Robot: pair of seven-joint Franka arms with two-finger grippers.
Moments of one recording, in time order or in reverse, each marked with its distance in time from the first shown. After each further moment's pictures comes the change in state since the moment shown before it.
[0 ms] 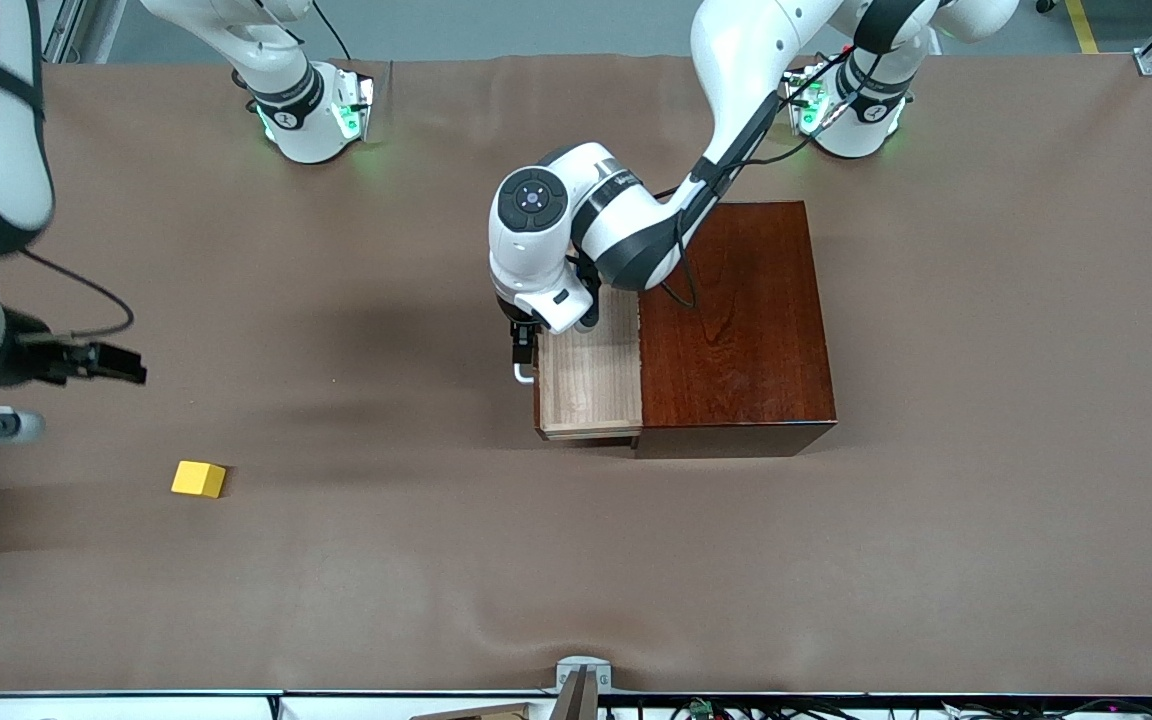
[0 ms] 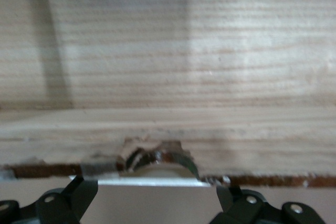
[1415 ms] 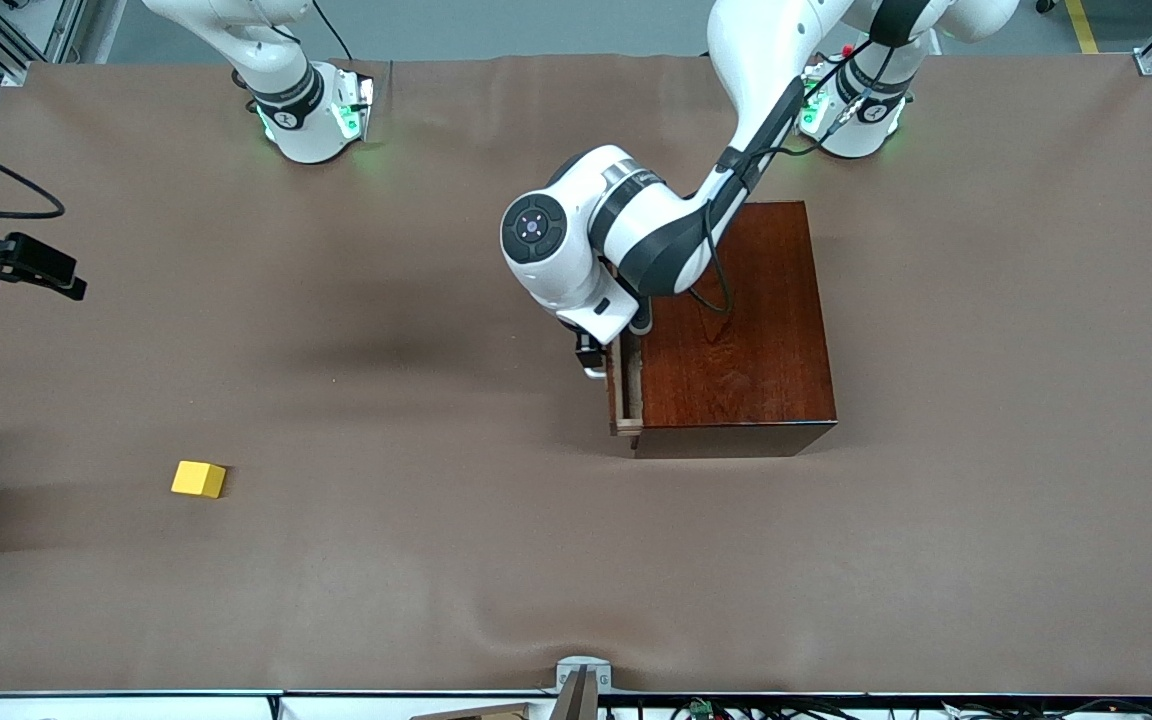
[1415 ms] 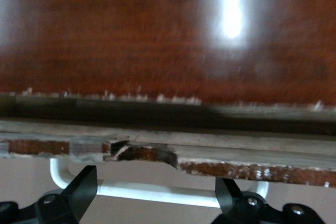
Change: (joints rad) left arm 0.002 -0.025 0.088 0.030 0.115 -0.344 -0.033; right arm -0.049 -0.175 0.028 -0.044 -0.001 -0.079 -0.005
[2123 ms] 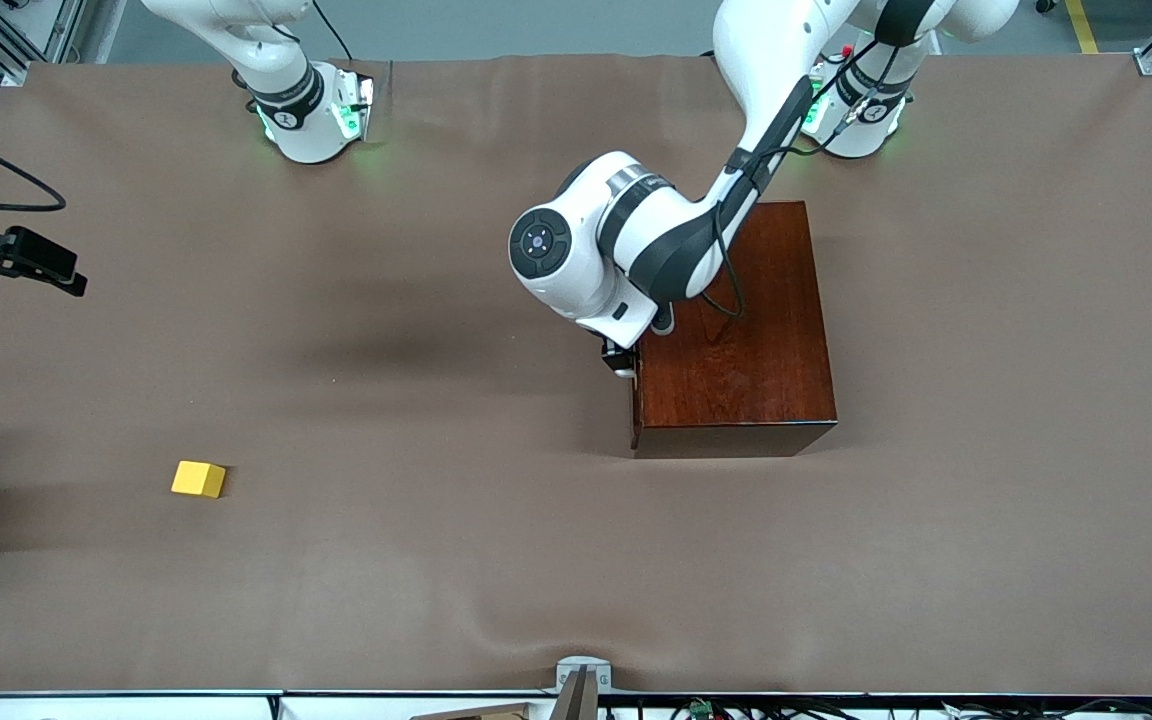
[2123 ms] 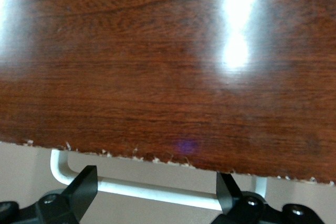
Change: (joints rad) left arm 0.005 -0.002 0.016 0.000 0.024 -0.076 -0.015; right arm 0.011 -0.007 -0.014 0.000 0.000 0.002 0.000
